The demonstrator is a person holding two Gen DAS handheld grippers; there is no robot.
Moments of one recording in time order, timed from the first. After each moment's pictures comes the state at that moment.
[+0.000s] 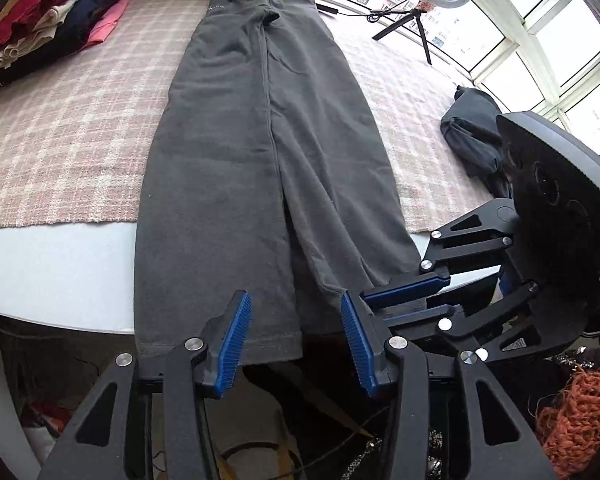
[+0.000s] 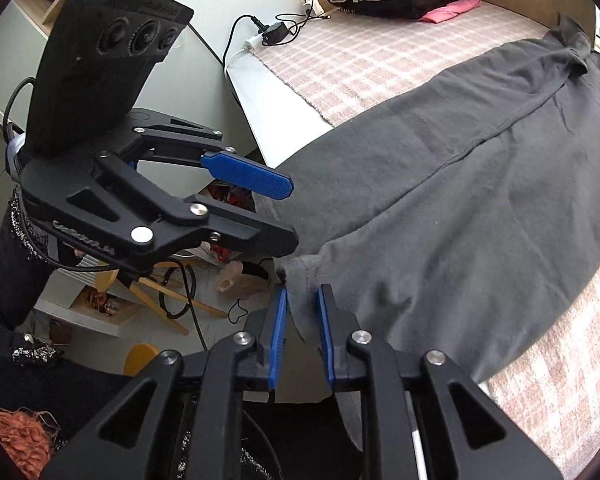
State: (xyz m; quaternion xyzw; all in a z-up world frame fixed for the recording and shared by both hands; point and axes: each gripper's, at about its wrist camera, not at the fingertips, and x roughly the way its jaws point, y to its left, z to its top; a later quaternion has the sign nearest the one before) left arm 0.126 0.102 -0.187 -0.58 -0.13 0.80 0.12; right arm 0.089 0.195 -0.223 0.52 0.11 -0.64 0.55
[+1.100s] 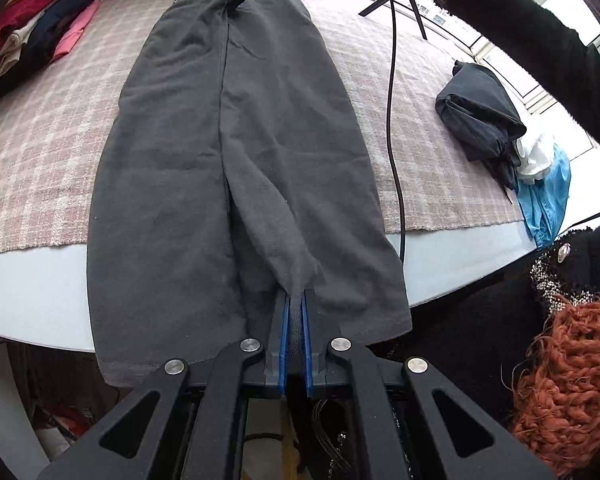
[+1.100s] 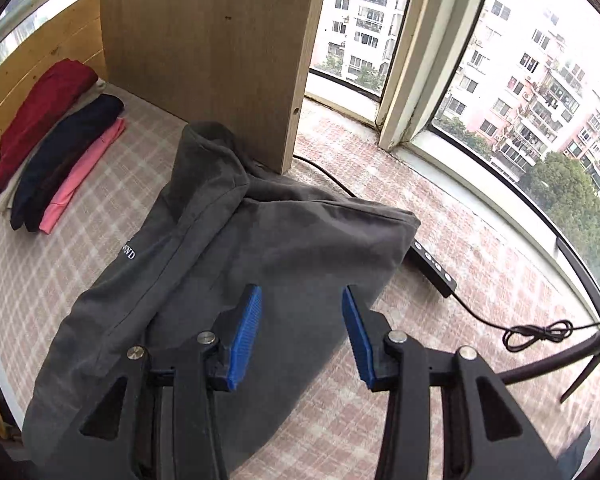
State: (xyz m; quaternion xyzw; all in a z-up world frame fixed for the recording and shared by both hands) left arm 0.102 0.143 -0.185 -0.60 -0.11 0.78 0.11; right arm -0.398 0.210 -0.179 0.50 0.20 -0.80 0.27
